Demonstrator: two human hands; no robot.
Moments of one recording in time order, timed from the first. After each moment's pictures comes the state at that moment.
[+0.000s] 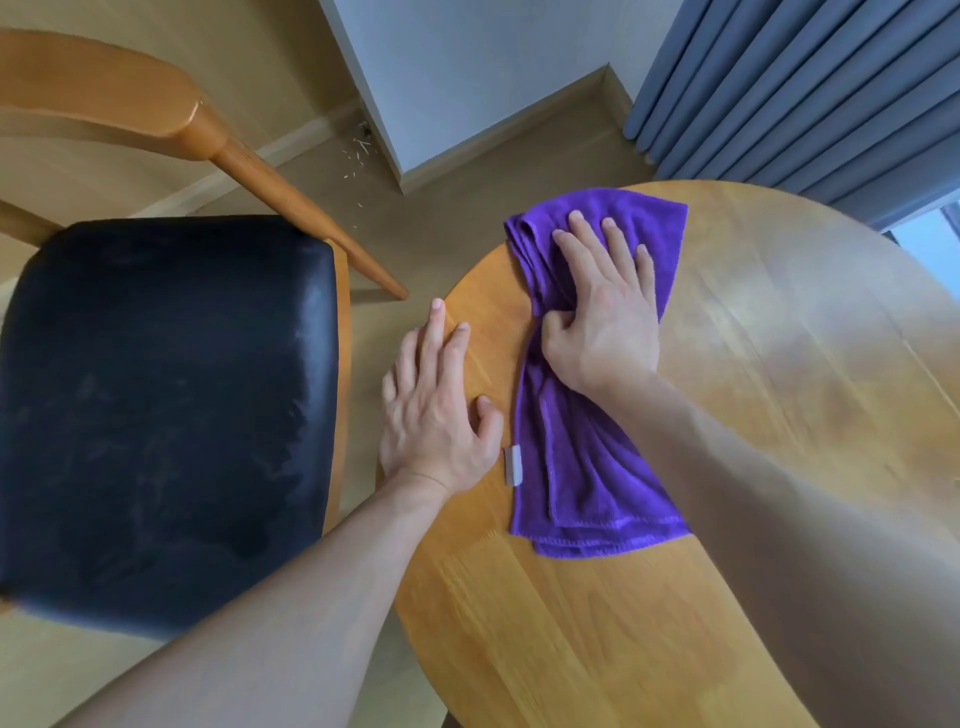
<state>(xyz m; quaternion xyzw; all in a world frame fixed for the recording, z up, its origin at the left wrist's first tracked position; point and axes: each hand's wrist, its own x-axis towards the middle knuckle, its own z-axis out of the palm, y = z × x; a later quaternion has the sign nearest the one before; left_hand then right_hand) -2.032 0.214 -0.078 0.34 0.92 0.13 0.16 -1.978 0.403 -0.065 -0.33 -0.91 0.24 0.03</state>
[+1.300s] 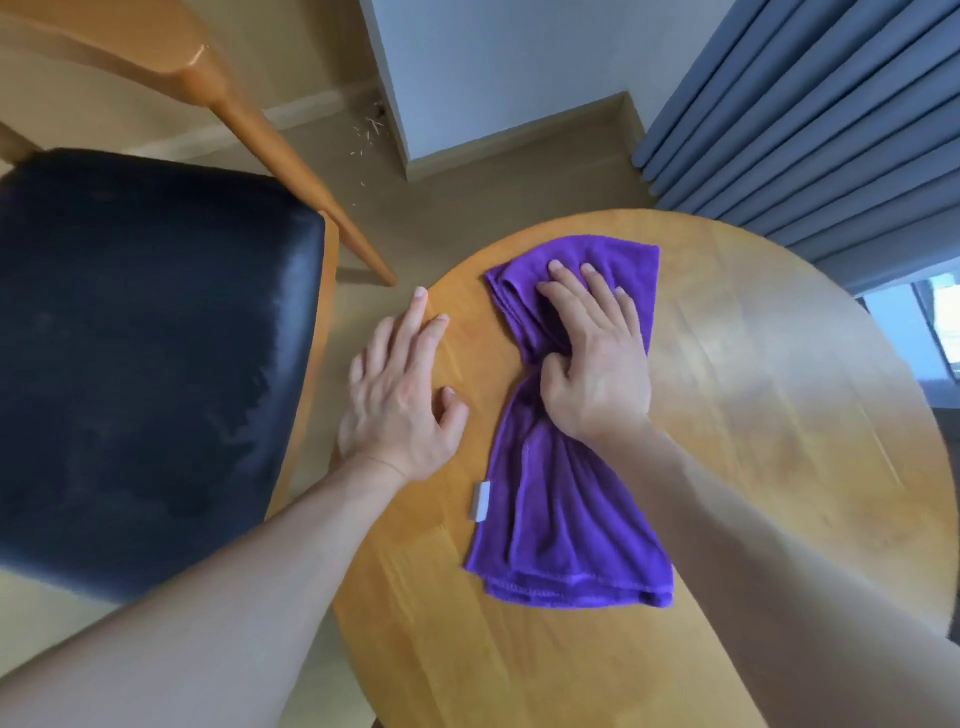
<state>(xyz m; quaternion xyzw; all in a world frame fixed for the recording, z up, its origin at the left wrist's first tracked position) -2.029 0.216 -0.081 0.32 0.93 0.13 0.14 -1.943 0.412 -0.063 -0.22 -0.94 0.27 0.01</state>
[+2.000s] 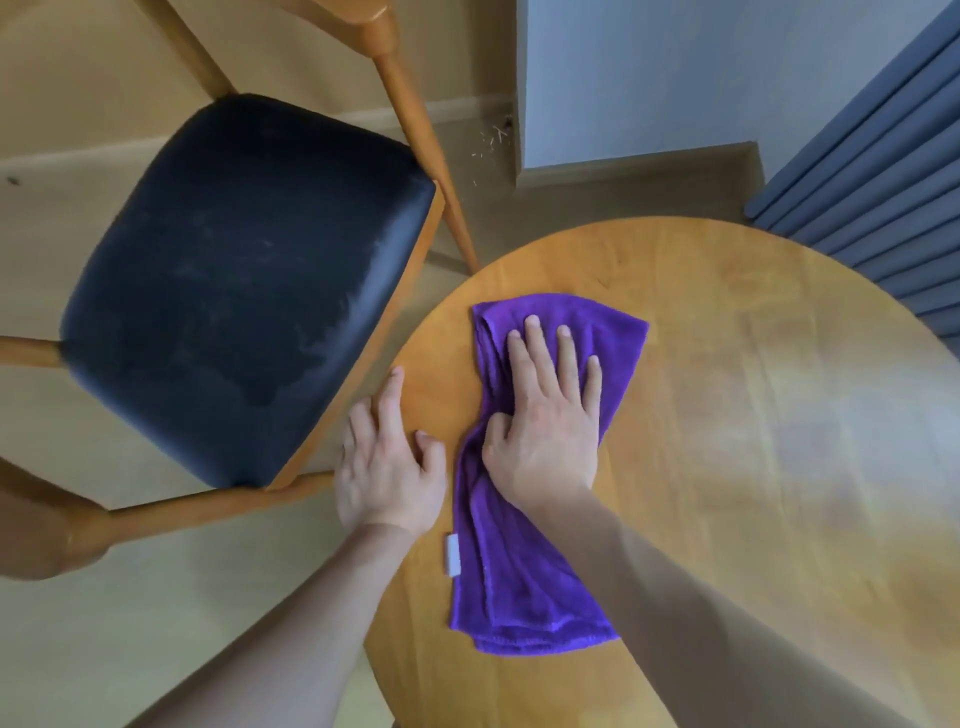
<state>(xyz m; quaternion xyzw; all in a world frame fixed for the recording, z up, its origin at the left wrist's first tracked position) -1.915 0.155 -0.075 -0.03 0.98 0.15 0.10 -1.904 0.310 -0.065 -0.14 -0.96 0.23 -0.05</state>
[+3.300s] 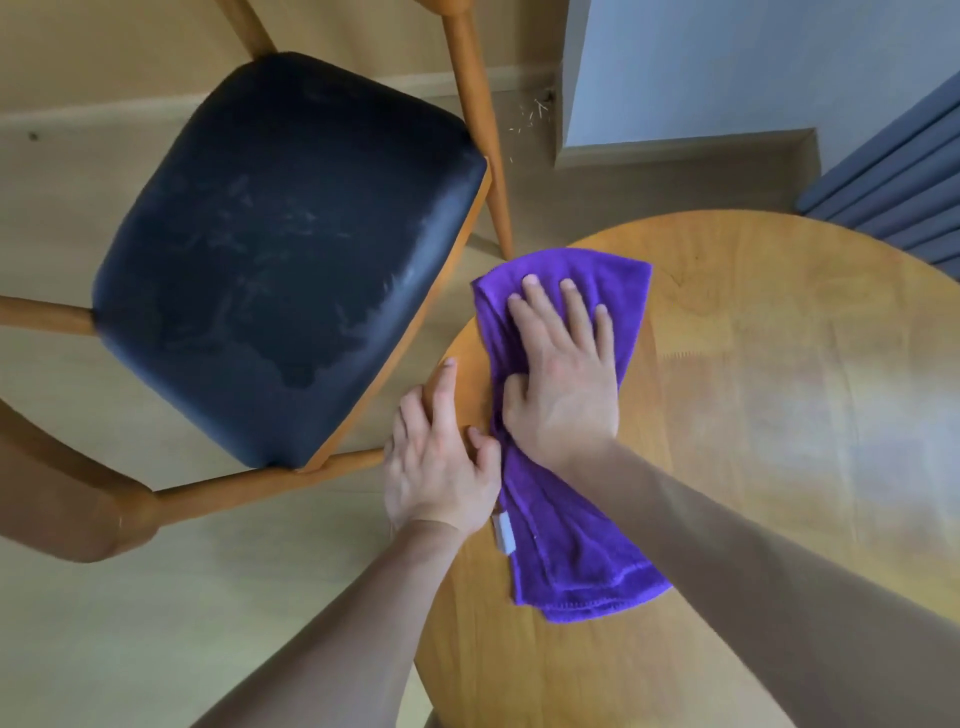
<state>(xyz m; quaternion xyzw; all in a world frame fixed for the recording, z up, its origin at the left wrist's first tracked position) -1.914 0.153 -0.072 -0.04 0.98 0.17 0.12 -1.951 0.294 -0.063 -0.06 -0.97 0.24 -0.06</state>
